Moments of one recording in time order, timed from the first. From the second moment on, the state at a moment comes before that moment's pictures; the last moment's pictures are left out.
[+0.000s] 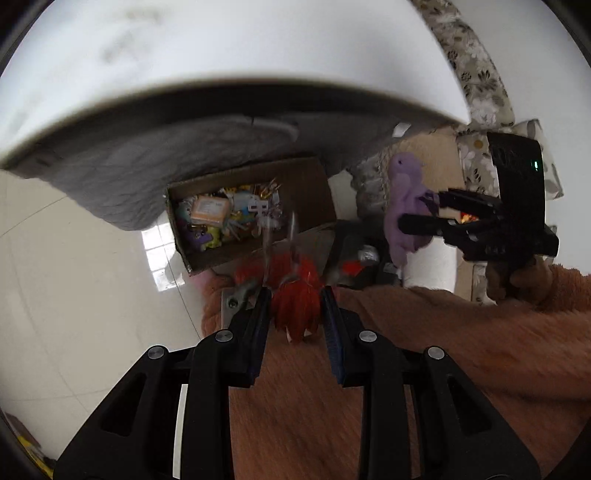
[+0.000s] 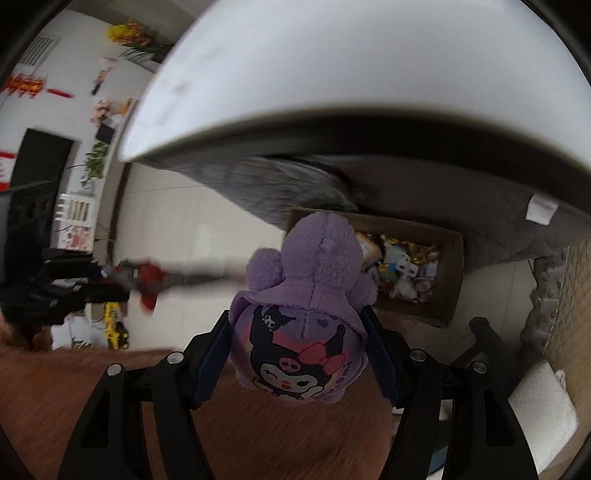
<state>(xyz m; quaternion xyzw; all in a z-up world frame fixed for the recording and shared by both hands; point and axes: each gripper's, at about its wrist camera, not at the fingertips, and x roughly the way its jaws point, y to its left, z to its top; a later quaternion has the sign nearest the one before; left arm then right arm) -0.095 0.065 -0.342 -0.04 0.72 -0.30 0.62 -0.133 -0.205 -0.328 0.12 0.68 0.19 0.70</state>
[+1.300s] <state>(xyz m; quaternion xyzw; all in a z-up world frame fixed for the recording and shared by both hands) -0.089 0.075 -0.362 -0.01 0.66 -0.22 0.72 -0.084 -0.189 -0.261 0.10 0.59 0.26 0.75</state>
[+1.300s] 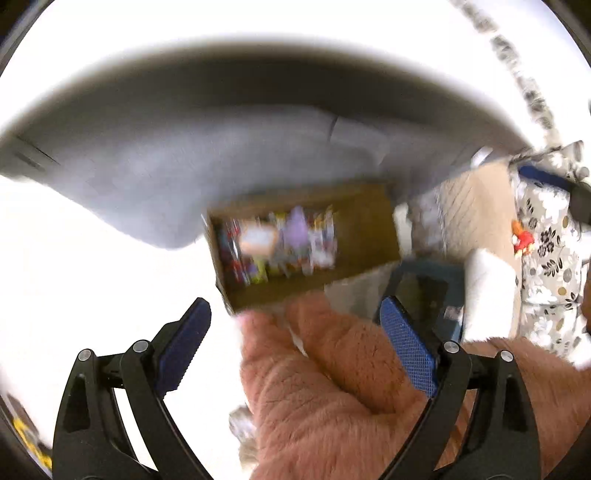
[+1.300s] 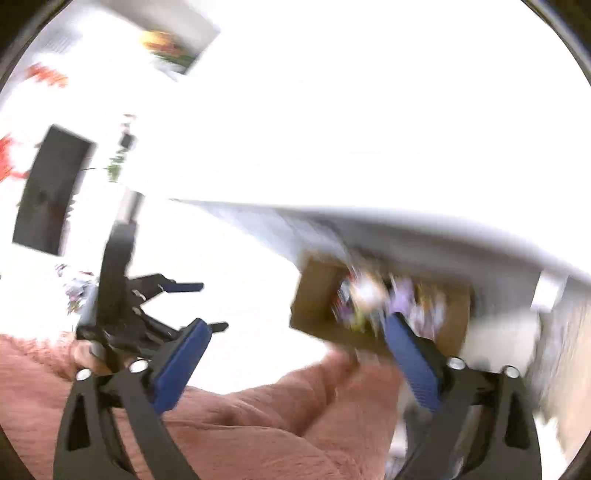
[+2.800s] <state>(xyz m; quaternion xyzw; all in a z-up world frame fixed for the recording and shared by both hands) 0.192 0.046 -0.261 -0.08 0.54 -0.03 0.84 0.131 -0.309 -0.225 0.14 0.48 0.14 0.85</state>
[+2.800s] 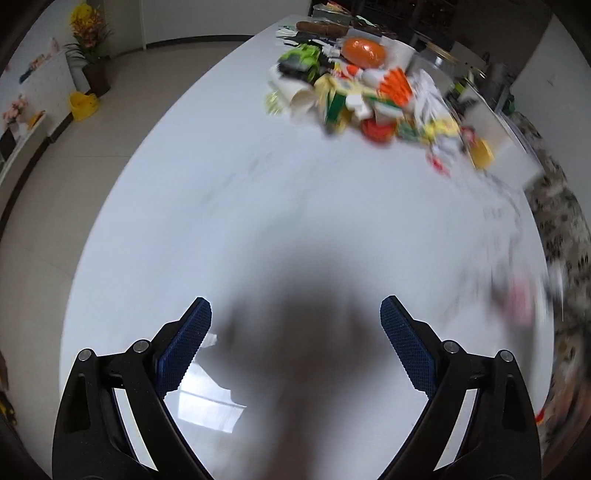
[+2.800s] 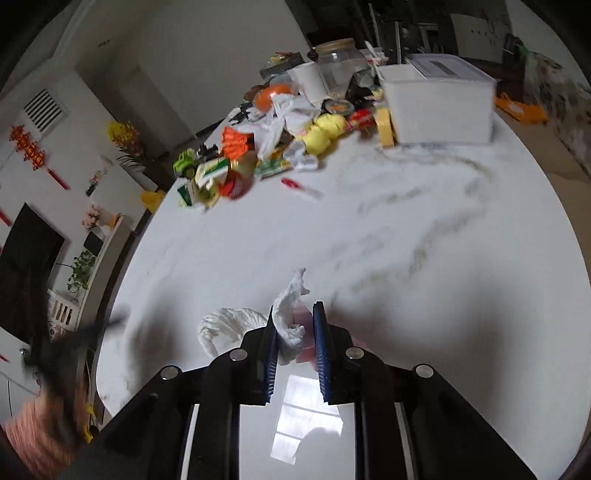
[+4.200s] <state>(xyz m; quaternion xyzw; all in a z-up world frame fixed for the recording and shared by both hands) -0.038 0.073 -0.194 -0.04 0.59 -0.32 0.74 -0.036 -0.223 -0.163 0.09 0.52 0.24 0.82</state>
